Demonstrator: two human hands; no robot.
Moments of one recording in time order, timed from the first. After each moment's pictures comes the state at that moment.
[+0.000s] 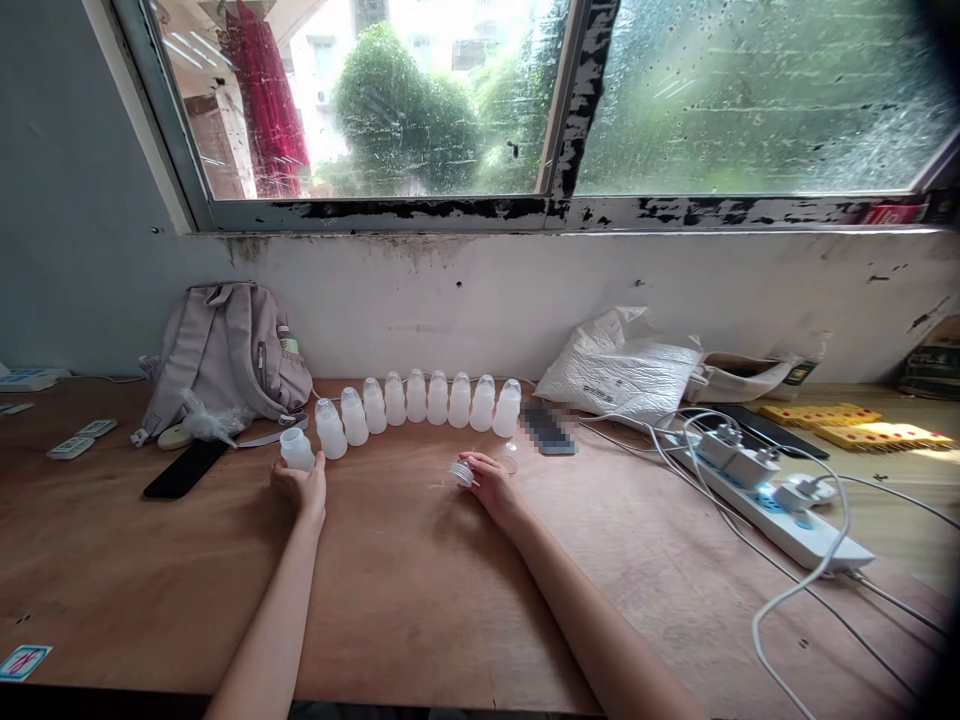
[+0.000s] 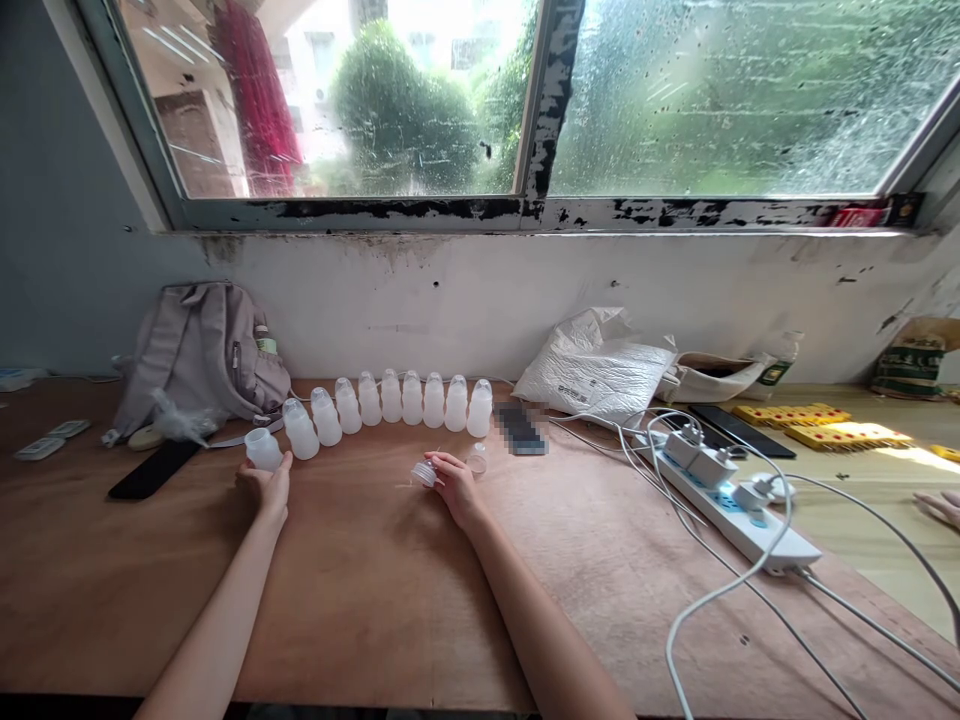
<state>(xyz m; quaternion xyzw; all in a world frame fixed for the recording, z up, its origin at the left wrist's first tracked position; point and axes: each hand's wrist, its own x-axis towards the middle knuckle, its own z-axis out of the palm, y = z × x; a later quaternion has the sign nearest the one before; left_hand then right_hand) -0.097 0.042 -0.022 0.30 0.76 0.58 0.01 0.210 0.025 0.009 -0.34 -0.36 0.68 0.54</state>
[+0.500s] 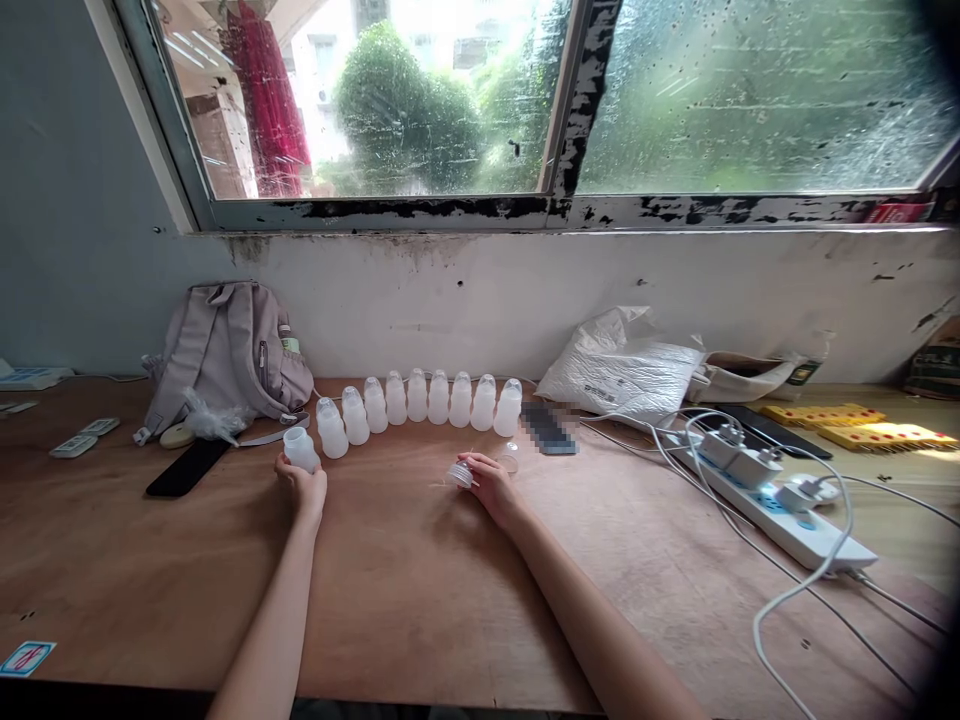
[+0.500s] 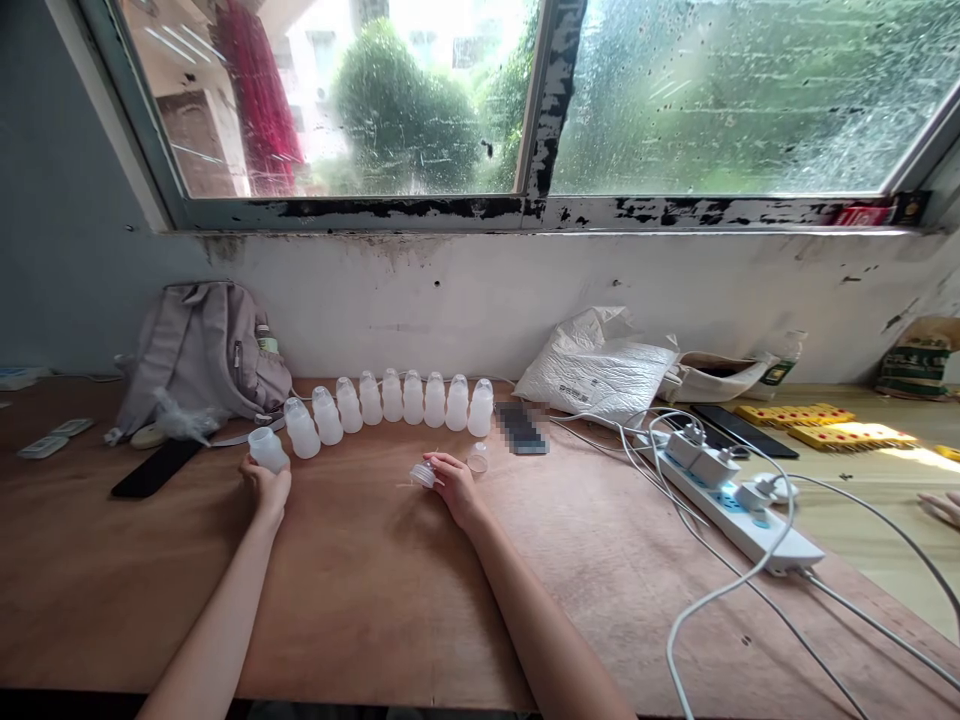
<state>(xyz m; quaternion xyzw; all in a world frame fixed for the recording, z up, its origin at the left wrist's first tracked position) -0.095 0.032 -0.010 0.31 0.78 0.54 0.02 0.209 0.025 0.007 -0.34 -0.37 0.68 0.53</state>
